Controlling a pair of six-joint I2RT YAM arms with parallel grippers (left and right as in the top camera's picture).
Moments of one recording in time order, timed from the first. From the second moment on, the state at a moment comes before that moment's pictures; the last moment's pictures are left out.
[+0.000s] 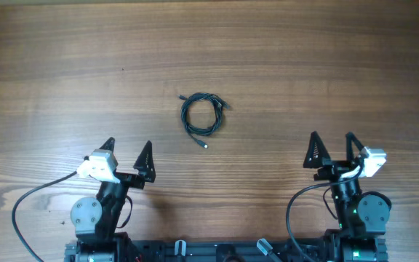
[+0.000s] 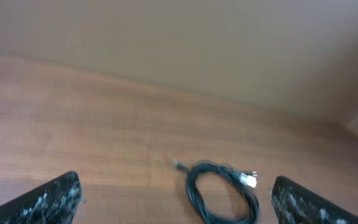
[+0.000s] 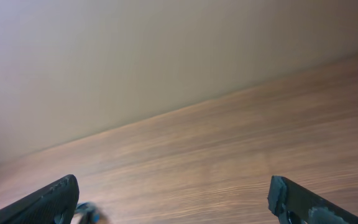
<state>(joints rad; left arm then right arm) 0.06 0.01 0.03 -0.09 0.28 -0.29 -0.05 0.02 0.01 0.00 -0.16 0.36</state>
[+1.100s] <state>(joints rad) -0.02 1.11 1.09 -0.98 0.48 -0.30 0.08 1.18 1.06 -0.97 -0.58 0.09</state>
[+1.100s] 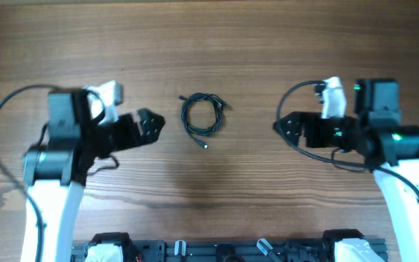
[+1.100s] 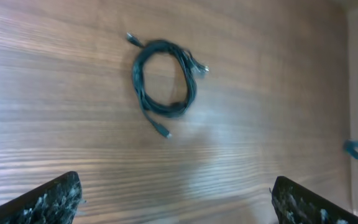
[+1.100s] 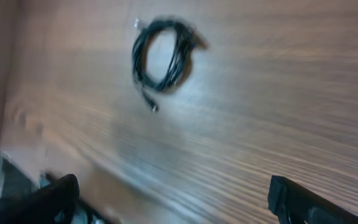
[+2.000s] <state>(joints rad) -0.14 1.34 1.21 -0.92 0.30 -0.34 0.46 1.77 1.06 -0.33 -0.42 0.31</state>
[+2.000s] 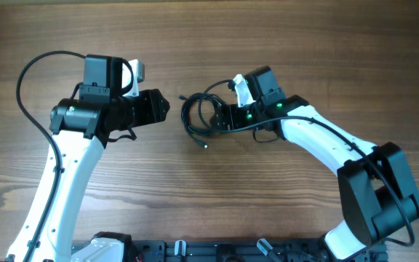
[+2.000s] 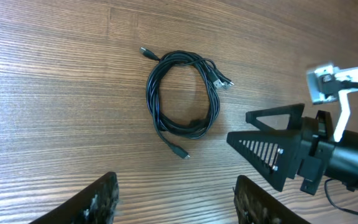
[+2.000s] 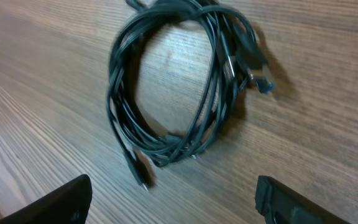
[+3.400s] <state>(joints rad) -0.14 1.34 1.21 -0.97 0.32 -0.34 0.58 1.51 1.05 -0.34 -0.19 0.41</state>
